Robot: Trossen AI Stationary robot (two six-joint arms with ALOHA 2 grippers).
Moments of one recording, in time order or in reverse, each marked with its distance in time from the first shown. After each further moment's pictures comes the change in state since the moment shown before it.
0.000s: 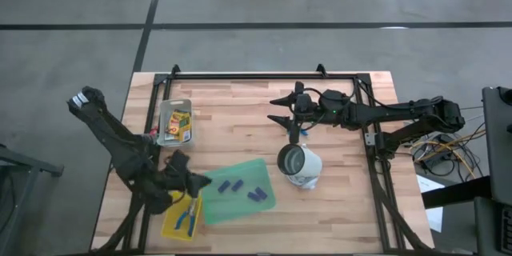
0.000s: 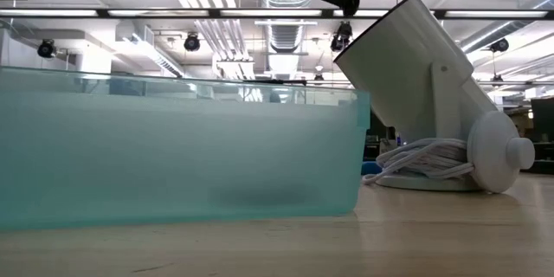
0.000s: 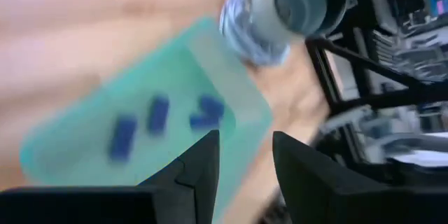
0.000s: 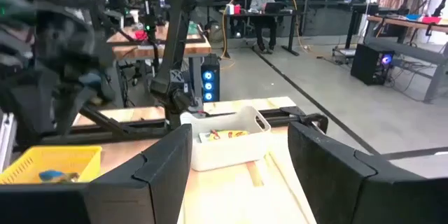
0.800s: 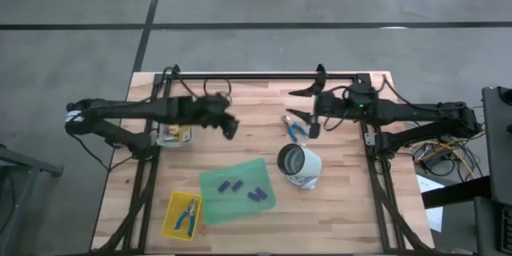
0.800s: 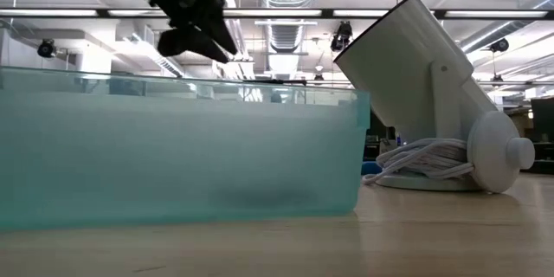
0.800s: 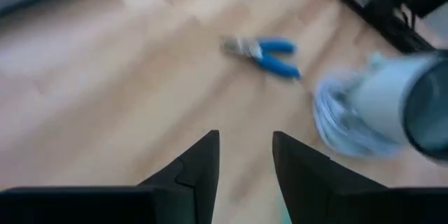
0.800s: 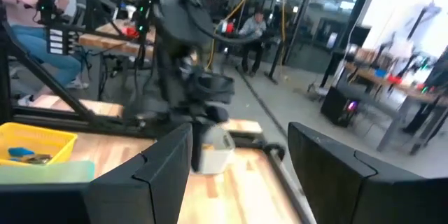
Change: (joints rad) left arm 0.954 0.078 0.037 0.211 0.580 1.207; right arm -0.008 -0.241 0.006 -0.193 0.007 -0.245
